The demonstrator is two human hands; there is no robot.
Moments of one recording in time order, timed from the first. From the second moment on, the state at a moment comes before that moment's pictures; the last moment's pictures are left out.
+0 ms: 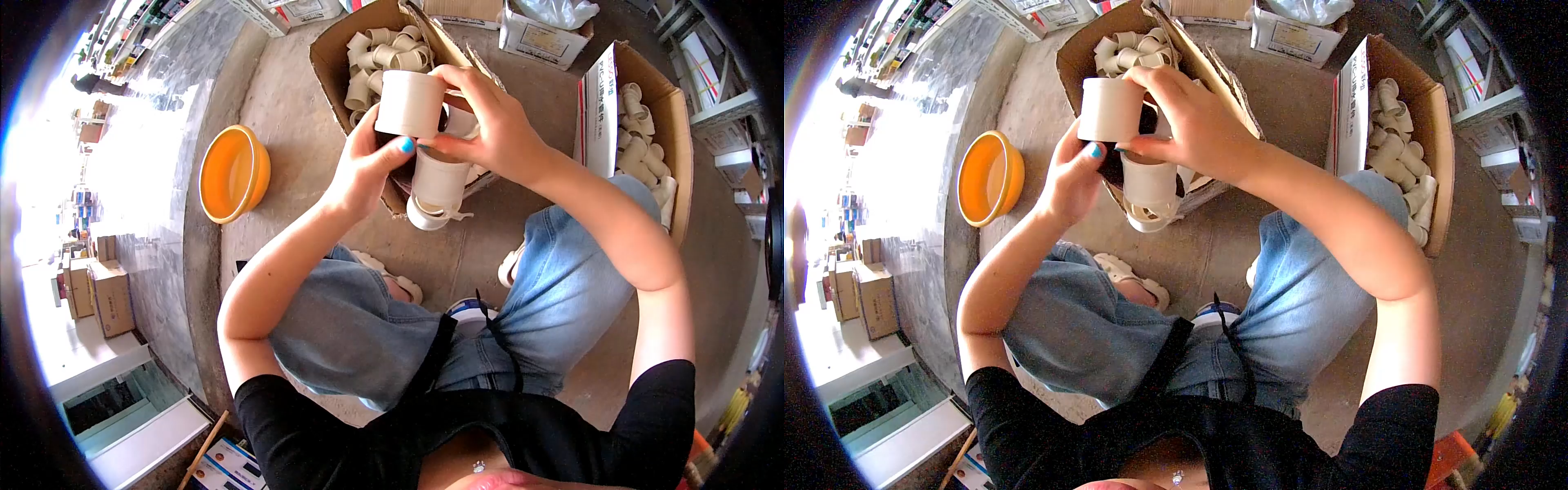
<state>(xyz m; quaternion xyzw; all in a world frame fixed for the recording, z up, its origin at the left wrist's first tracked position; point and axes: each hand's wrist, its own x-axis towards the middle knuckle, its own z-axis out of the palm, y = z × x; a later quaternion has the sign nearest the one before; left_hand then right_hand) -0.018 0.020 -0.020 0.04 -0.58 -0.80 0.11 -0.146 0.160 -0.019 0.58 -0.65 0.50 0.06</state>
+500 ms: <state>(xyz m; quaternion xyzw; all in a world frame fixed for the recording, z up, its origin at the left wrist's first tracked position) -0.021 0.030 -0.028 -0.05 -0.89 -0.33 0.31 -0.146 0.162 -0.025 0.51 -0.71 0.48 0.03</state>
